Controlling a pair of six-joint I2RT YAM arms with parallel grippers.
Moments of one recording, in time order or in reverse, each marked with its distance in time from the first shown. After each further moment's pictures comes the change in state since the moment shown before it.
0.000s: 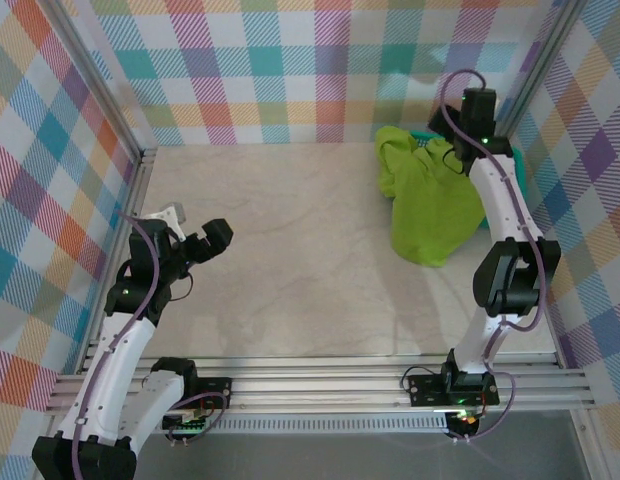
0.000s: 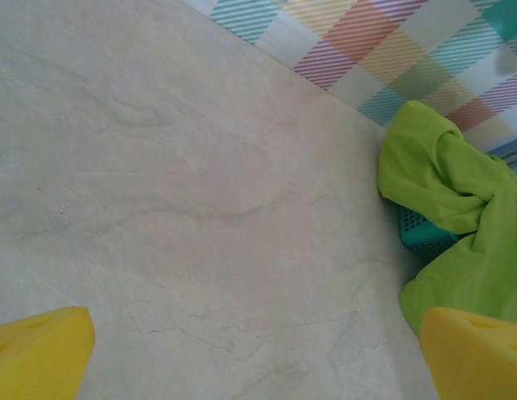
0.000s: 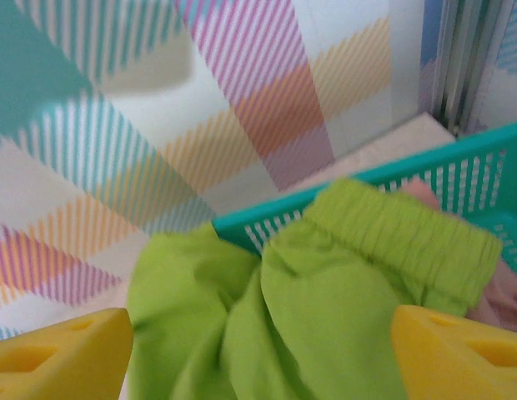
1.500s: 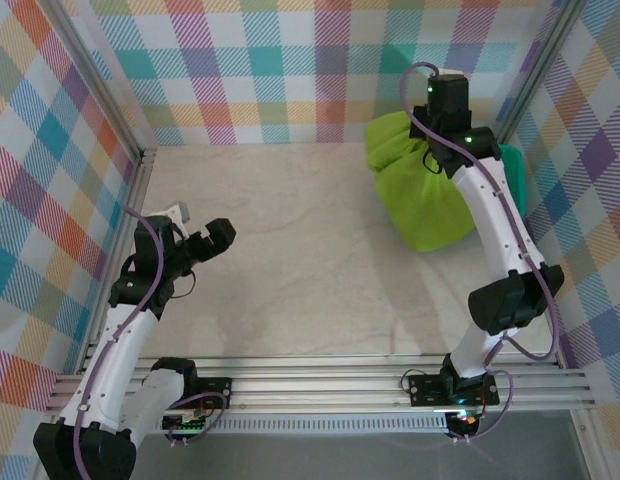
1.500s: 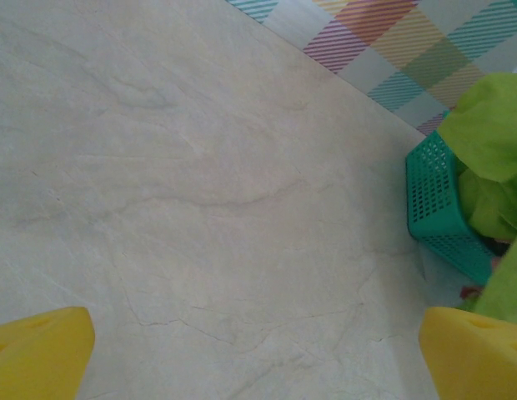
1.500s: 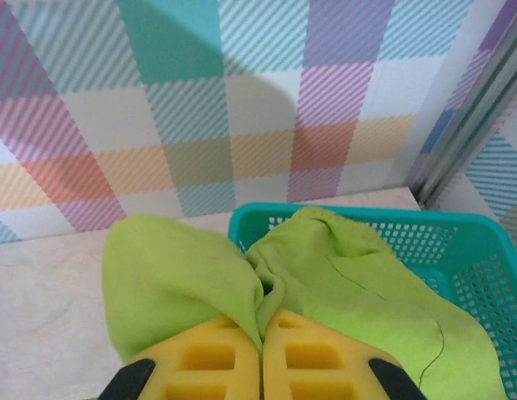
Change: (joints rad) left arm 0.000 0.051 0.000 0.009 0.011 -0.006; right arm 0.234 -0.115 0.203 -0.254 0.214 -0.283
